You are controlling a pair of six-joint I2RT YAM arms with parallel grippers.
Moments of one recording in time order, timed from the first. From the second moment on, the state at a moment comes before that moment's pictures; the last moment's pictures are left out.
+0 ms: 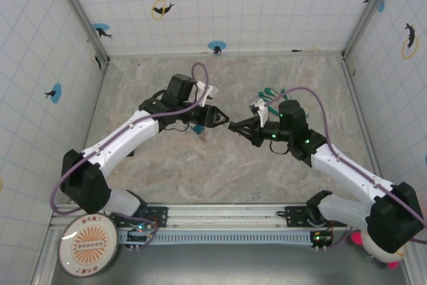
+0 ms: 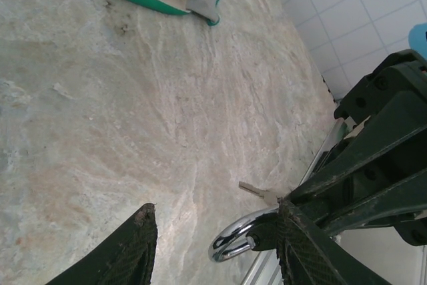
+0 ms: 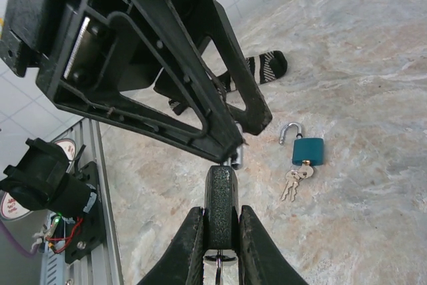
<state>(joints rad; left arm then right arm) -0.63 1.44 1.19 -0.54 0.63 -0.34 0.60 1.09 0.68 0.03 -0.63 0.19</state>
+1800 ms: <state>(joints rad) -0.56 1.29 1.01 -0.45 0.29 -0.56 0.57 1.04 0.51 0.21 -0.34 0.37</state>
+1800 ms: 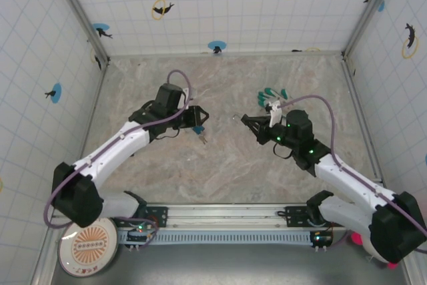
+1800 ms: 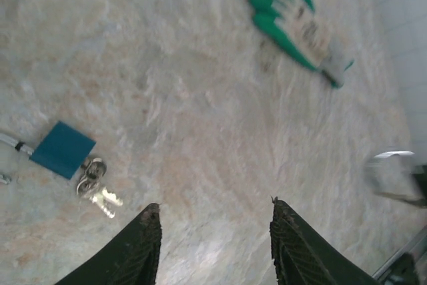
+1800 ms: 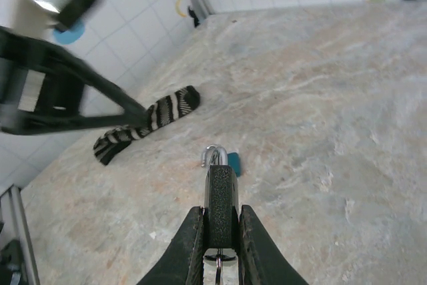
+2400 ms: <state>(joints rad) -0.56 1.16 0.89 -0.23 0.33 -0.69 0.60 1.64 0.51 0.70 -0.30 0.73</state>
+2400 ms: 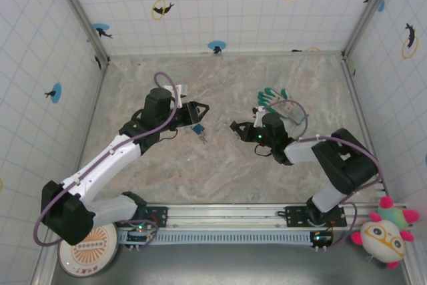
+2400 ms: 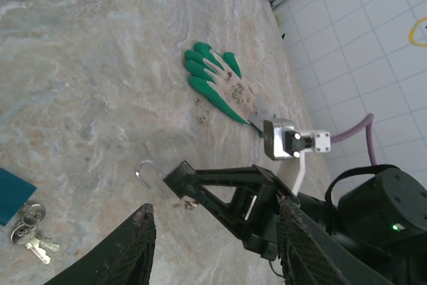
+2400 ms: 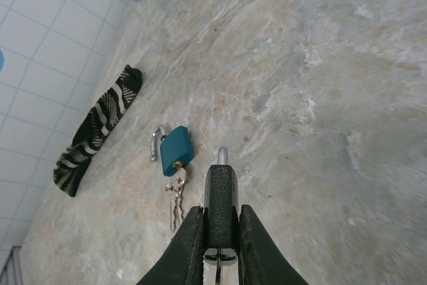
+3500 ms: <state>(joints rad) -0.56 1.23 0.89 -0.18 0.35 -0.72 0.47 1.80 0.58 0.69 -0.30 0.83</state>
